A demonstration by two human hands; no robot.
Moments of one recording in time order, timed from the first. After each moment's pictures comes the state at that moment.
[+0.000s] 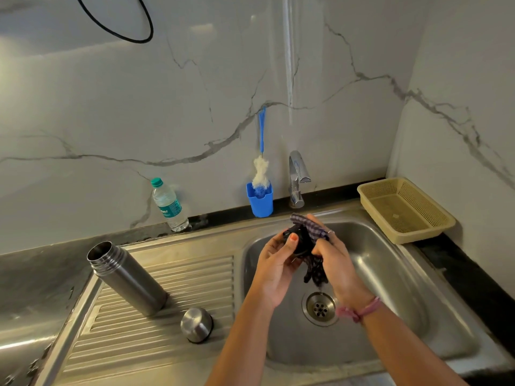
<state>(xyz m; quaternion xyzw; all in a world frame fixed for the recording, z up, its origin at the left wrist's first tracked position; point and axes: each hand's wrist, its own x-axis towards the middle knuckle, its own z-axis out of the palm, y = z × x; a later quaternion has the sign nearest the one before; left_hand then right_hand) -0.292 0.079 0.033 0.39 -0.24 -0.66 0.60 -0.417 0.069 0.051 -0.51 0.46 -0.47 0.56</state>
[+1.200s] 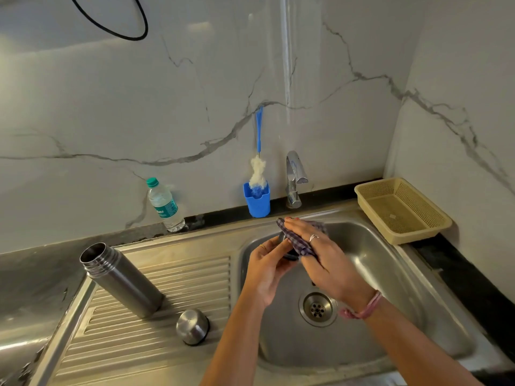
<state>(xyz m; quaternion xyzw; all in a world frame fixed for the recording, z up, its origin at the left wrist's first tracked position) -0.284 0.077 0.029 0.45 -0.31 -0.61 0.57 -0.428 0.062 0.053 -0.80 0.37 -0.36 0.32</state>
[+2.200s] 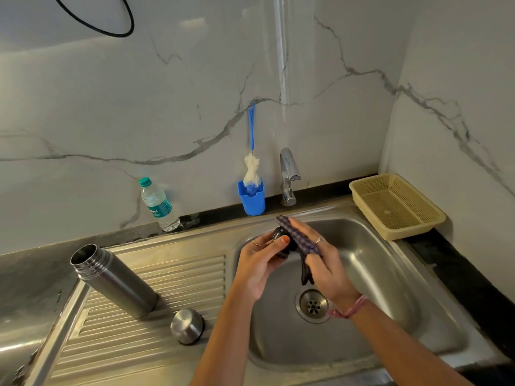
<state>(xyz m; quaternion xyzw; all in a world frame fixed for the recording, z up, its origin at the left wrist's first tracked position) -0.278 0.070 0.029 0.49 -0.34 -0.59 0.54 -0.429 0.058 0.016 -0.68 0.31 -0.48 0.45</state>
